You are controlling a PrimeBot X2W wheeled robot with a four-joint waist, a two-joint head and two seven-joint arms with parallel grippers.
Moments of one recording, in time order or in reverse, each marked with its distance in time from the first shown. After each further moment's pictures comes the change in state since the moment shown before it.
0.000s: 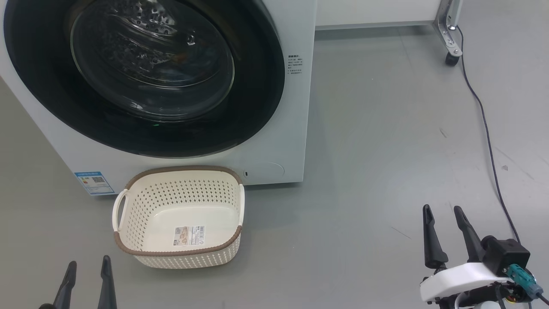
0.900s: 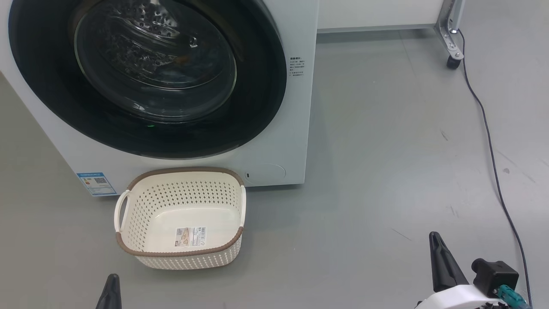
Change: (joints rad) left arm 0.025 -0.044 -0.050 0.042 0.005 0.000 0.003; right arm 0.071 0.026 0.006 0.028 -0.011 0.008 0.000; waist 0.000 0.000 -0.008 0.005
